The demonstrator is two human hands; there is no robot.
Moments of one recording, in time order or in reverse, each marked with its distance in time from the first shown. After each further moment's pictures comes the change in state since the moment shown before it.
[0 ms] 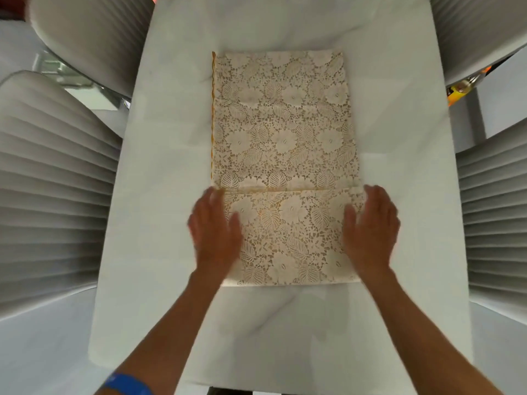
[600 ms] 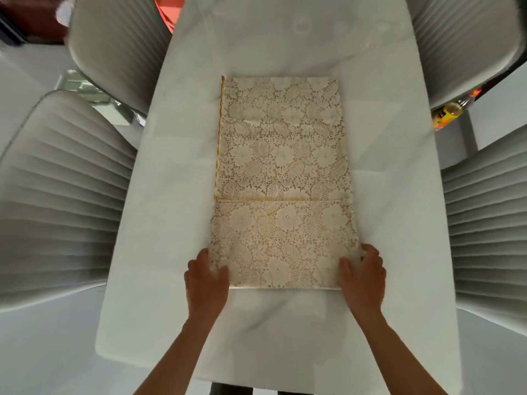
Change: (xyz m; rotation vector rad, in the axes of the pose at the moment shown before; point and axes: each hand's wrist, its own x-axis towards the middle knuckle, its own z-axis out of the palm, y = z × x) left_hand -0.085 -0.029 -0.016 -0.153 -0.175 -0.473; right_hand -0.072 0.029 -0.012 0.191 -0.190 0.390
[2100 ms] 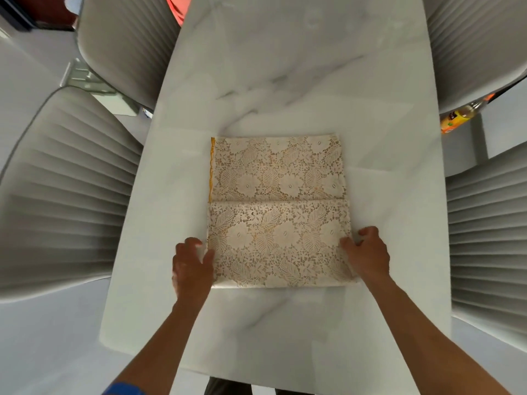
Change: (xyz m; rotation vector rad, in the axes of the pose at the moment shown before) left_hand 0.026 0.015 -0.020 -0.010 0.148 0.001; right_hand 0.064 -0.038 -0.024 -0.037 -0.226 0.028
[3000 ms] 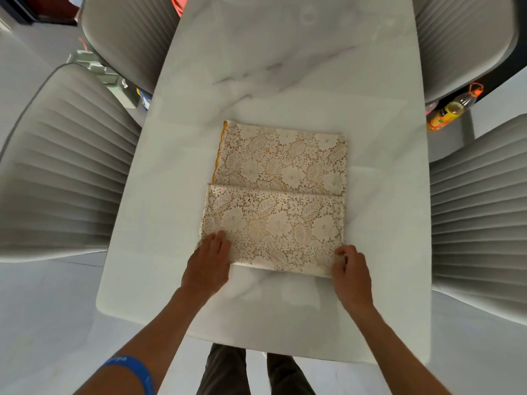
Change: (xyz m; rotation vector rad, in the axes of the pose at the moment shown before) left_hand -0.057 -0.003 0.000 0.605 -0.285 0.716; right_hand -0.092 0.063 0.015 0.032 0.007 -0.157
